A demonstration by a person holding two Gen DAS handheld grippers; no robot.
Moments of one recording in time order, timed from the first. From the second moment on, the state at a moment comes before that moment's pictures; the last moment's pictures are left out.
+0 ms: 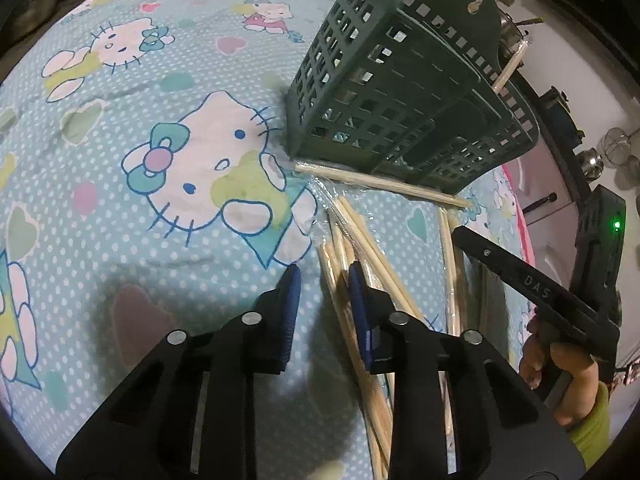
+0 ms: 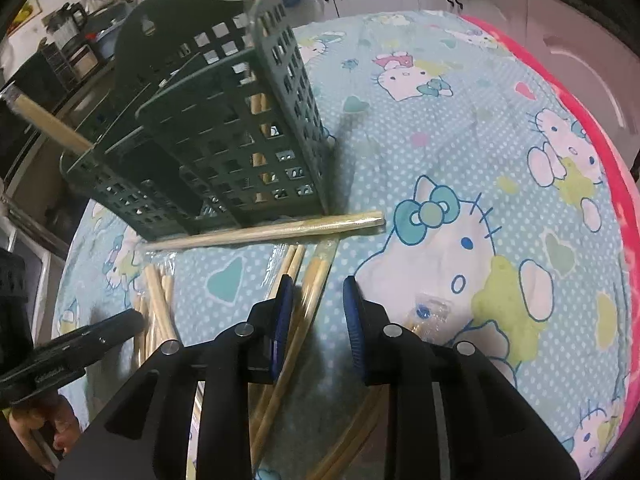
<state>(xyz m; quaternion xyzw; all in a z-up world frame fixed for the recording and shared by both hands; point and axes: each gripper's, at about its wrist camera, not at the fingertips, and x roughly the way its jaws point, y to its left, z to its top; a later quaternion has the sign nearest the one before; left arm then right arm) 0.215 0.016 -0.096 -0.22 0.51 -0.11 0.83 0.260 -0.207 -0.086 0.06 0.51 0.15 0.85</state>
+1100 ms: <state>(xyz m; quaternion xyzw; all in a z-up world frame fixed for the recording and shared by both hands) 0.180 0.075 -0.061 -0.23 0.46 -0.10 0.86 0.223 -0.223 -0.053 0.10 0.48 0.18 0.85</state>
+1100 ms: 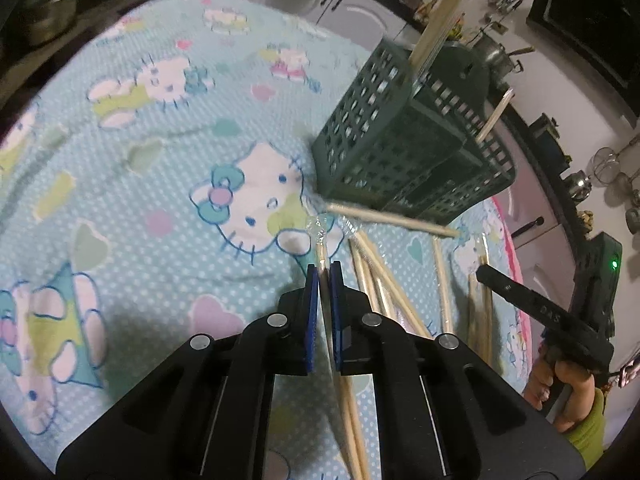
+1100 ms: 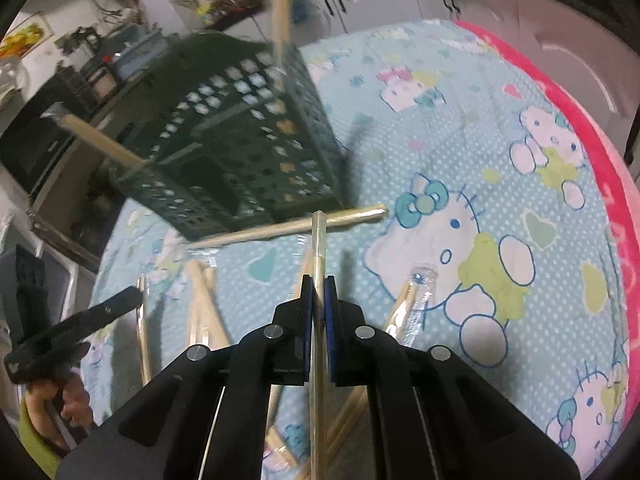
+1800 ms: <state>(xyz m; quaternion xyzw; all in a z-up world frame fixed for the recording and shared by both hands) 0.156 0.027 0.025 -0.17 0.36 -0.16 0.90 0.154 -0.220 0.059 0.07 0.33 0.24 0.91</state>
